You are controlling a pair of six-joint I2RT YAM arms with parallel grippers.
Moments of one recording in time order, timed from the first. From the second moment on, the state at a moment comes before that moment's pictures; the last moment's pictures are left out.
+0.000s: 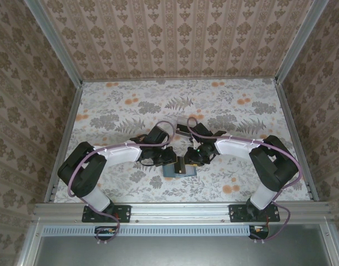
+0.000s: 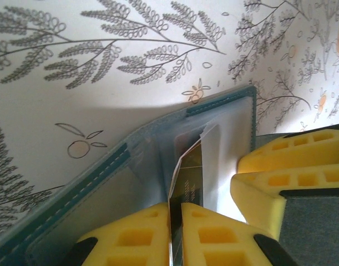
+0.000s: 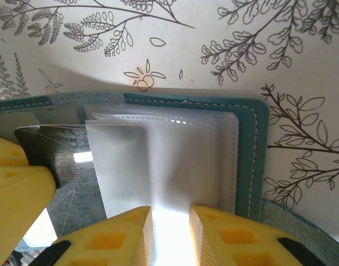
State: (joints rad) left arm -0.79 1.61 0.81 -0.23 0.42 -0.86; right arm 0.61 1.67 0.90 -0.49 -0.37 0.68
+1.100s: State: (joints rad) left arm -0.82 1.59 0.92 -0.48 0.33 -0.80; right arm 0.61 1.67 0.90 -0.51 -0.35 0.68
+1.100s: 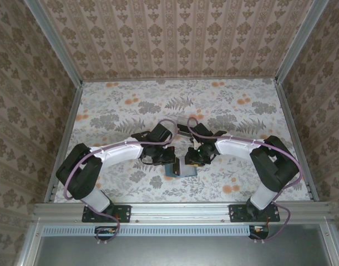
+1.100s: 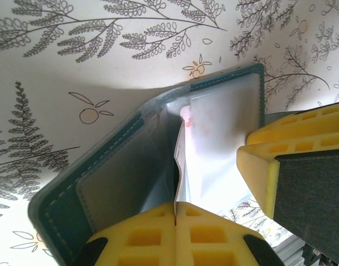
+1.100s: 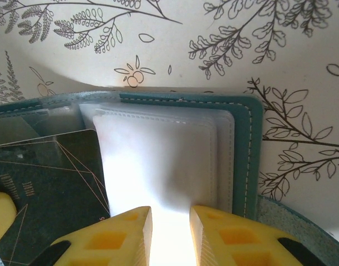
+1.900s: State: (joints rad) left arm -0.91 1.62 0.95 -0.50 0.29 -0.84; right arm 0.61 1.66 0.90 -0.51 -0.35 0.68
